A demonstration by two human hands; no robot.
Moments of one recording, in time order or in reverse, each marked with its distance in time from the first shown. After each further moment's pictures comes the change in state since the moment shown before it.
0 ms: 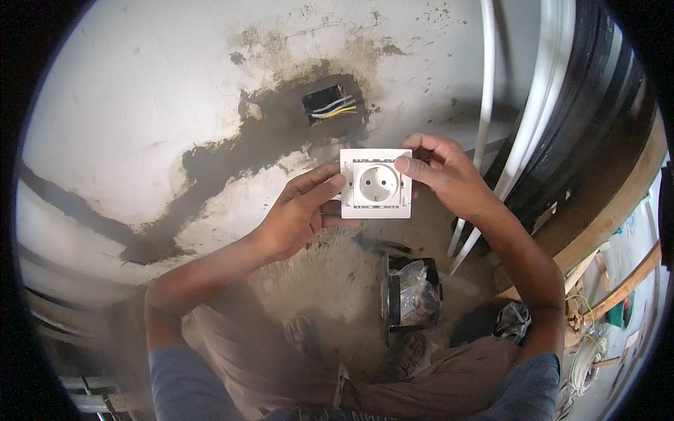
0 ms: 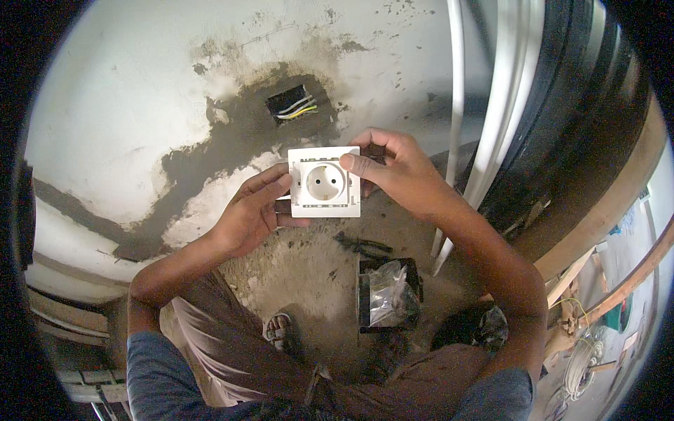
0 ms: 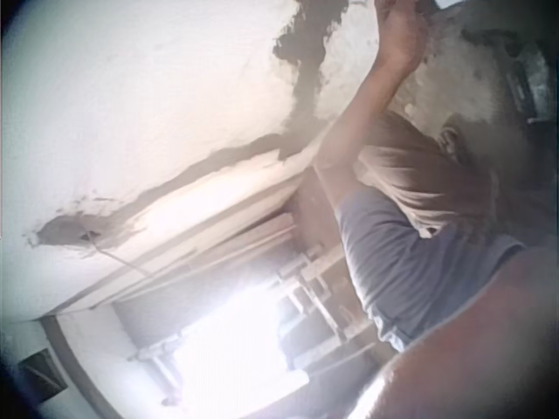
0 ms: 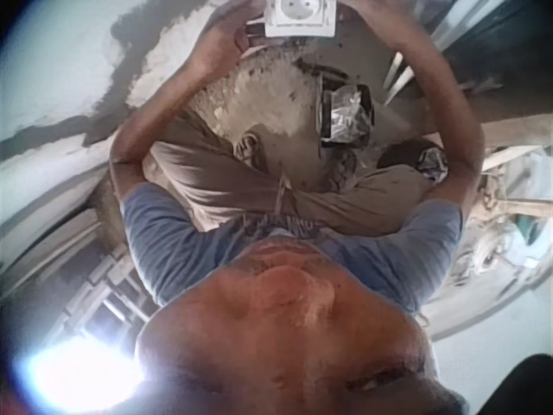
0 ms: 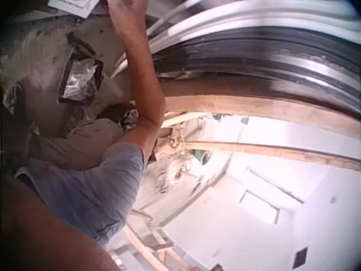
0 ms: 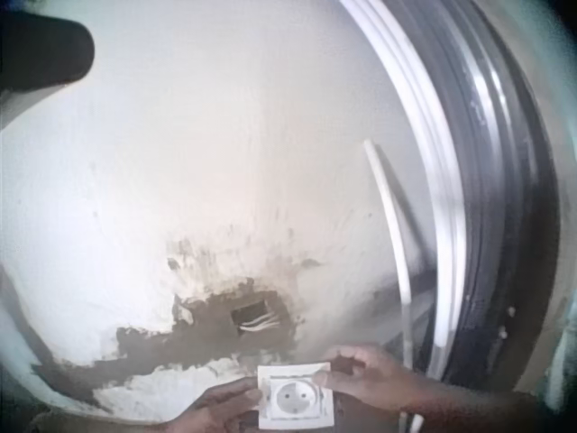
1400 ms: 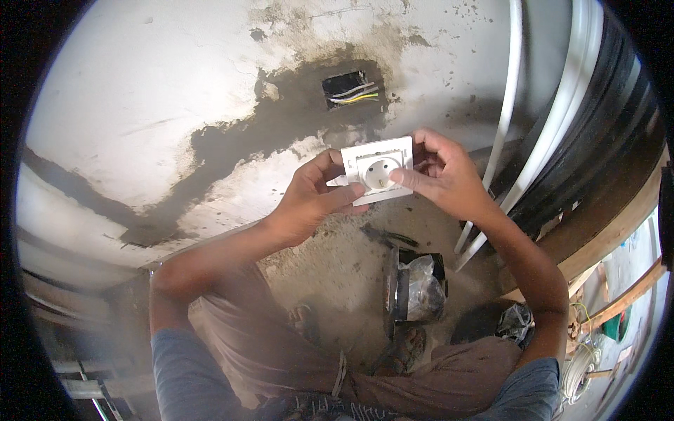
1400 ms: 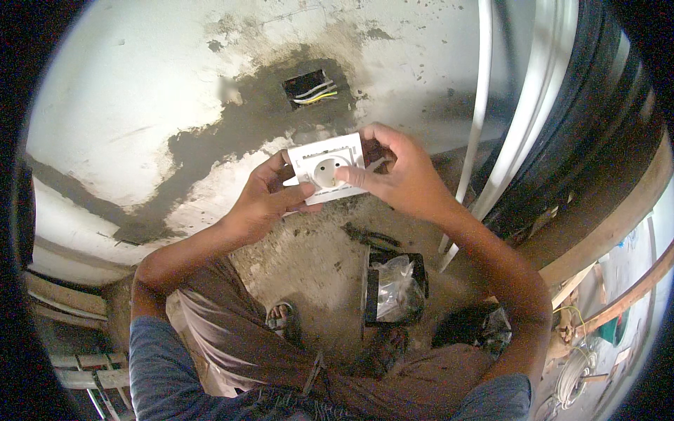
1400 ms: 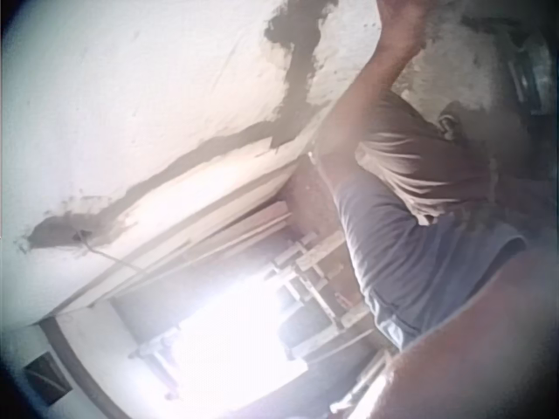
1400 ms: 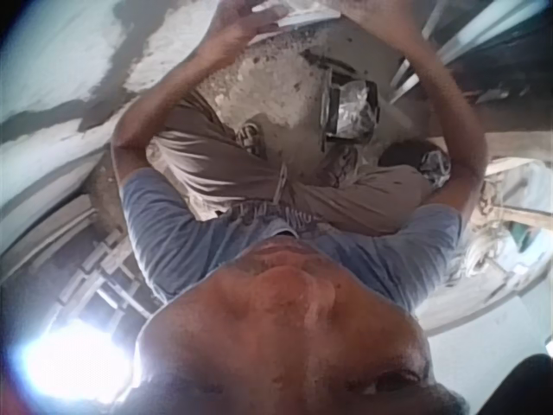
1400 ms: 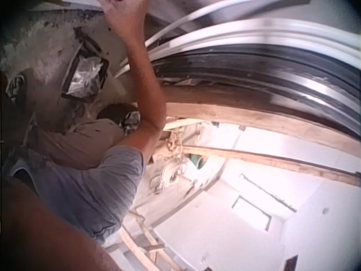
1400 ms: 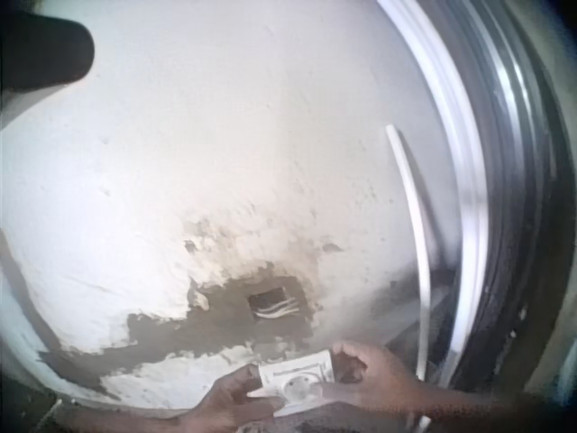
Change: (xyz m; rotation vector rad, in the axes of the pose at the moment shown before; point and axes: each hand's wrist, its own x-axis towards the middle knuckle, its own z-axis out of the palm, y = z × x) left_hand 0.004 -0.022 -0.018 0.058 0.106 0.113; right_hand 0.010 0.019 0.020 -0.219 -0.013 -0.209
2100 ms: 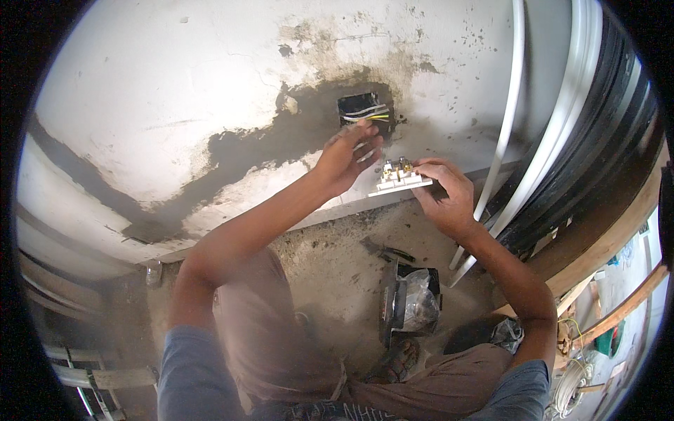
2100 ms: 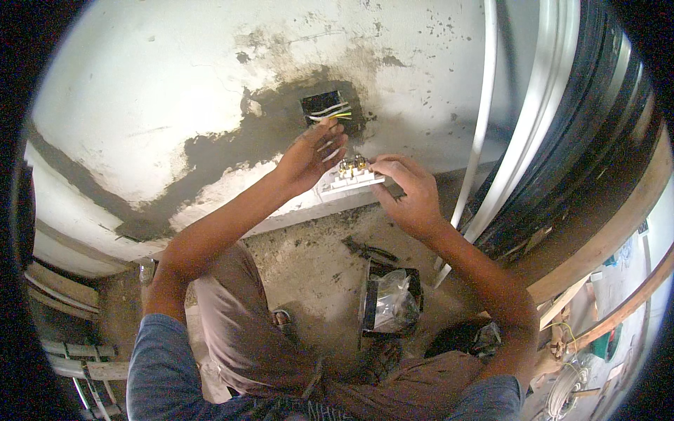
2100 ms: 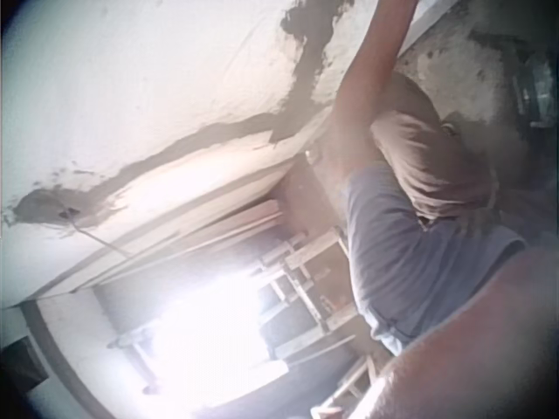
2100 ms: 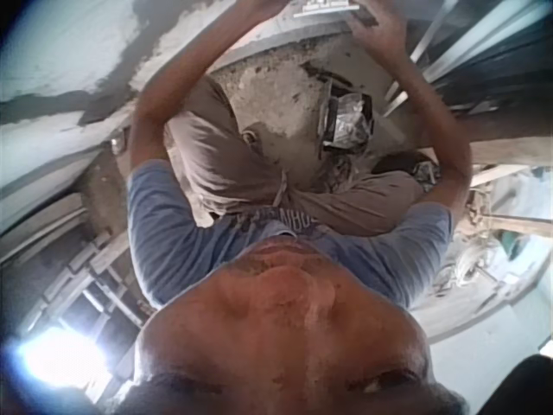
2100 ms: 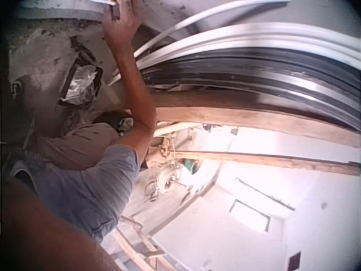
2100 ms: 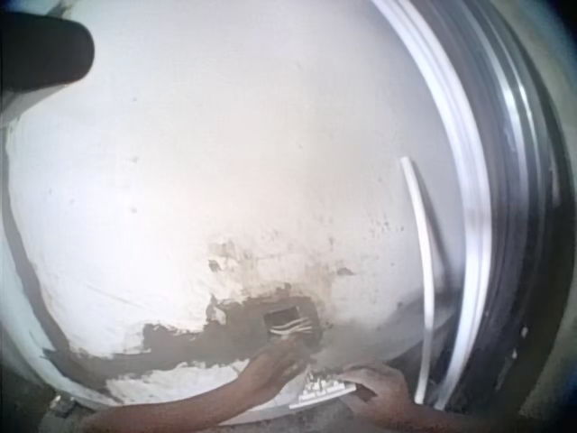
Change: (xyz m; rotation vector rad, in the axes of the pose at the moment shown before) left_hand 0.105 -0.021 -0.026 -0.422 0.186 0.006; right_hand -0.007 0.030 0.004 -0.484 0.310 -0.415
